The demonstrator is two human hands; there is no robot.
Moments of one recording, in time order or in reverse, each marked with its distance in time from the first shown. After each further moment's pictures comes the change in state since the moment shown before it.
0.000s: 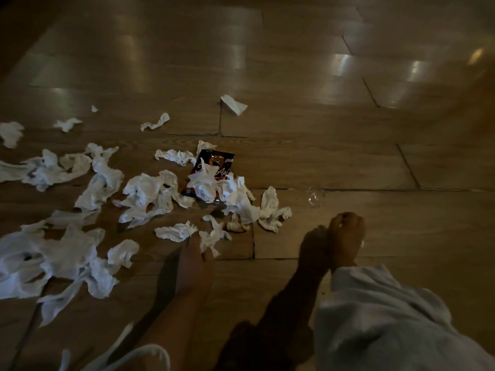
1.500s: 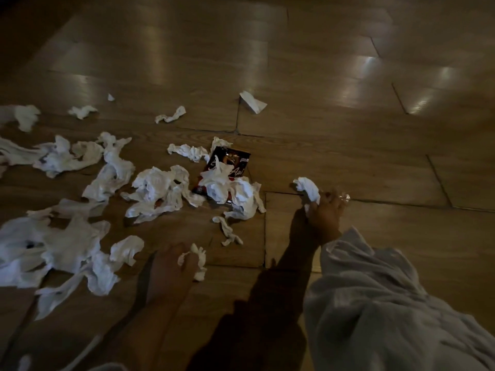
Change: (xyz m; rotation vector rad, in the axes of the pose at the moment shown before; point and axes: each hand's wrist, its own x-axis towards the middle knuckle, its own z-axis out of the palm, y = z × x) left_hand 0.032 -0.058 -0.020 0.092 0.102 0.110; right_hand 0.037 -0.058 0.065 -0.237 -0.414 -0.148
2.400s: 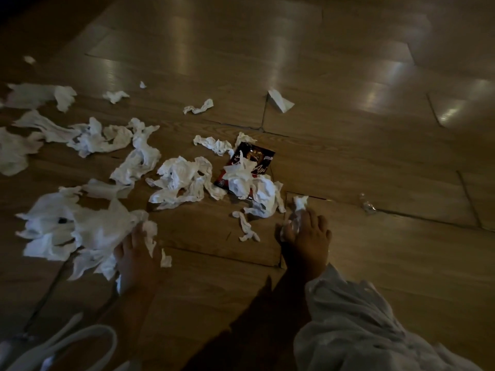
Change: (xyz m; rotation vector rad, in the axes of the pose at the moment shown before) left_hand 0.017 -0.070 -0.031 0.121 0.188 -0.287; right_hand -0.074 -0.023 0.052 -0.154 0.128 -0.341
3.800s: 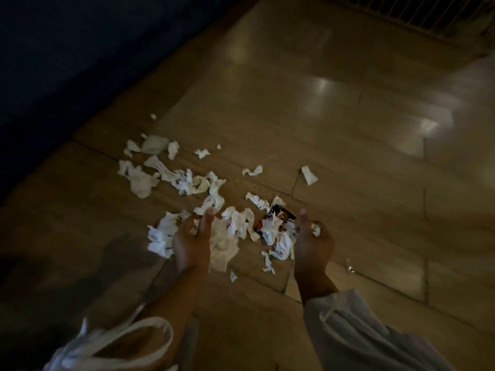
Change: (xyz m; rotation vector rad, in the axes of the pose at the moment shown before) left_hand -0.087 0.186 -0.317 -0.731 0.186 -0.230; right_hand -0.015 -0.240 -0.327 0.994 0.052 0.375
